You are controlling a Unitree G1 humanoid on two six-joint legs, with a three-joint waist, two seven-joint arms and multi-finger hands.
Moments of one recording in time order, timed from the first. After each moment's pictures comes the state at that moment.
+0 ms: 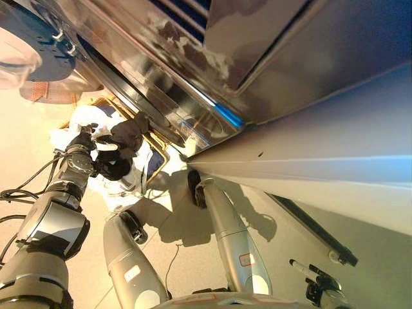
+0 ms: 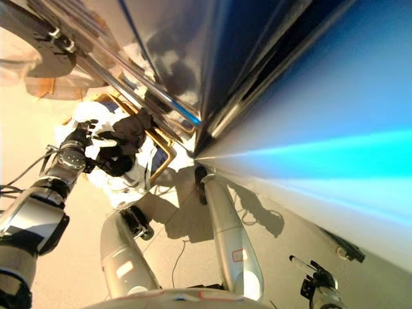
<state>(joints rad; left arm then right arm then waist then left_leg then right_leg) -0.86 0.68 -0.49 1.31 -0.10 -0.08 0.19 -0.04 -0.36 0.09 1.33 0.62 -0.09 -0.11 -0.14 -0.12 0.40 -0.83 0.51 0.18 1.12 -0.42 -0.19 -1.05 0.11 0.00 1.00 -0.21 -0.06</state>
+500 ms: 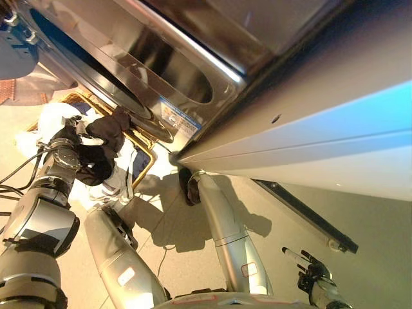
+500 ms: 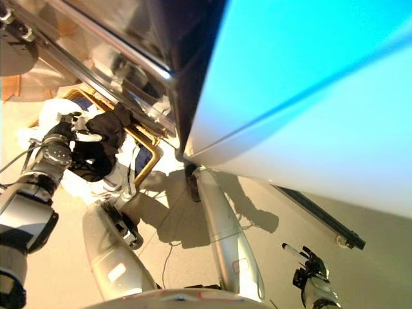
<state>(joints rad) -0.89 0.77 -0.51 1.31 -0.08 -0.06 0.21 -0.03 -0.34 0.16 1.23 0.69 -0.13 -0.14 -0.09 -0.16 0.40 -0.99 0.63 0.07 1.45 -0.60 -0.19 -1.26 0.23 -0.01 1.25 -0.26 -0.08</state>
